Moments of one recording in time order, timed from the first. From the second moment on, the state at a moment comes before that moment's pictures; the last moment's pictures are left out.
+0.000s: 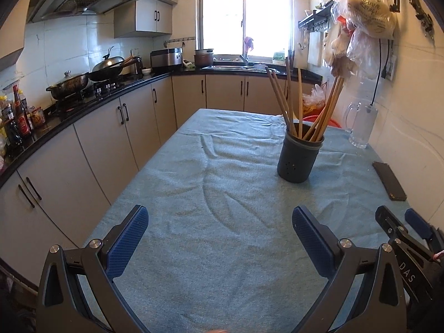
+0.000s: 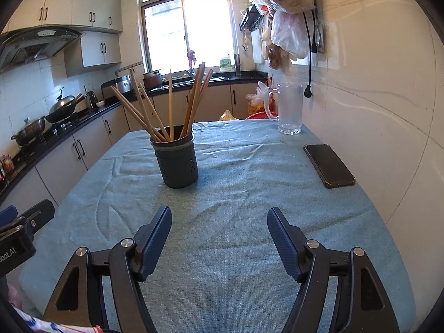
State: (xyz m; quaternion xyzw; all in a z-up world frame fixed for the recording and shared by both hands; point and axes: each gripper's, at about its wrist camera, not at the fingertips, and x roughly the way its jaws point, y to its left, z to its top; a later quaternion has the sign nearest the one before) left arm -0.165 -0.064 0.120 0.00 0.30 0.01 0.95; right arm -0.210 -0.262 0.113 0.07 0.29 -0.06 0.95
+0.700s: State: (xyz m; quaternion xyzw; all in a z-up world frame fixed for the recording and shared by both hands) left arm -0.164 -0.068 0.112 0.01 0.32 -0.01 0.95; right arm -0.214 -0.259 0.114 0.07 0.29 -0.07 0.95
